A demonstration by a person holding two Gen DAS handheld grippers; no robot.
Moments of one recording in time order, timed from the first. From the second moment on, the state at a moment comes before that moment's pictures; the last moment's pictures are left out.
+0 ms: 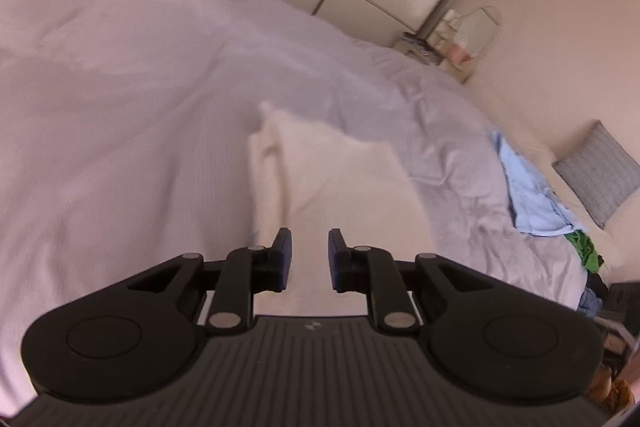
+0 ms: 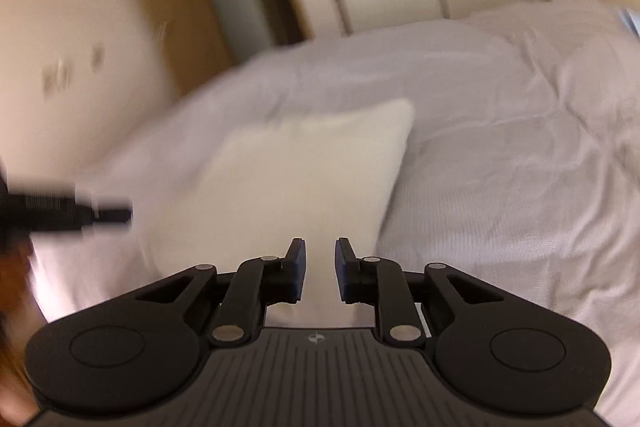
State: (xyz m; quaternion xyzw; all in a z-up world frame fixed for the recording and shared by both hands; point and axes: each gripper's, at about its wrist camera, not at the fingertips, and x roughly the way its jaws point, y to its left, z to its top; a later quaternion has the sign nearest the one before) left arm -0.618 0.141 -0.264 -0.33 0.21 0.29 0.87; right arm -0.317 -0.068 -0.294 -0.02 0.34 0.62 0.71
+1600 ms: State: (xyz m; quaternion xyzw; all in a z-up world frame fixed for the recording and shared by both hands) left arm -0.548 -0.019 -0.223 -0.15 0.34 0.41 0.83; right arm -0.360 -0.113 -0.238 -0.07 0.36 0.53 0.77
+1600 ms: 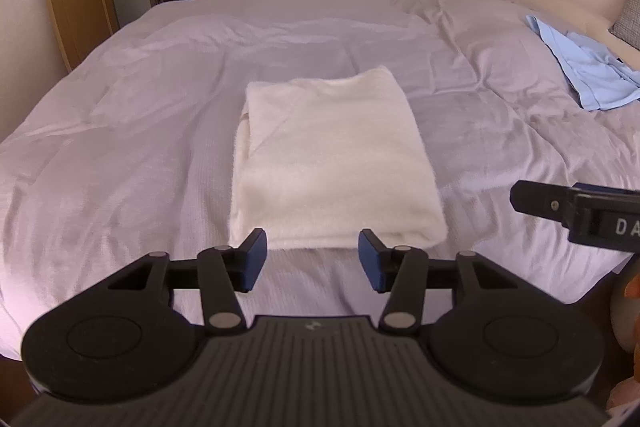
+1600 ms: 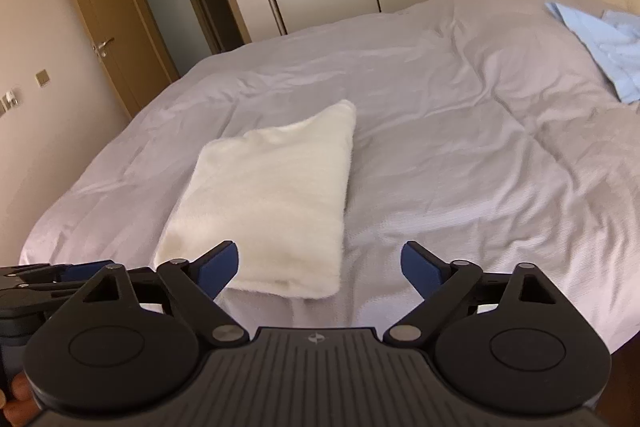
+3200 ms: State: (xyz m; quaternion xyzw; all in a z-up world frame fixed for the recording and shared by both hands) left arm -0.597 0.095 -0.269 -0.34 0.30 0.34 0.82; right arm -0.349 -0.060 -0.291 -0.12 0.40 0.54 0.73
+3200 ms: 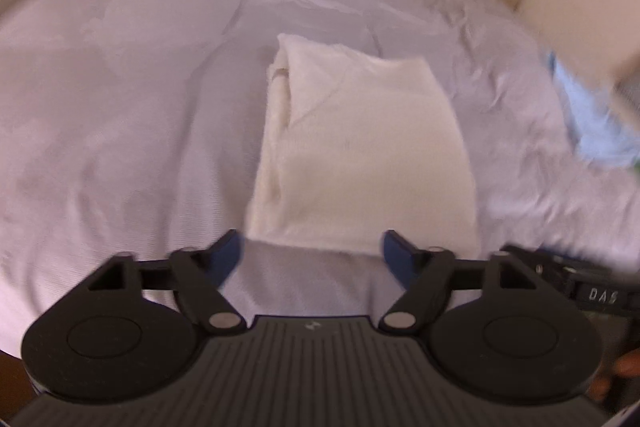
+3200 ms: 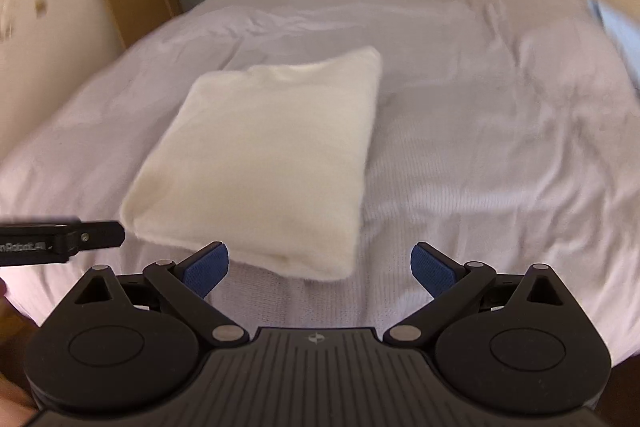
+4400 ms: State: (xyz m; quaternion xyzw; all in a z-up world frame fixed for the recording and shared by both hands) left arm -0.512 0.314 -0.400 -0.58 0.24 0.08 0.77; right arm -0.188 0.098 -0.414 0.15 0.60 0.59 0.51
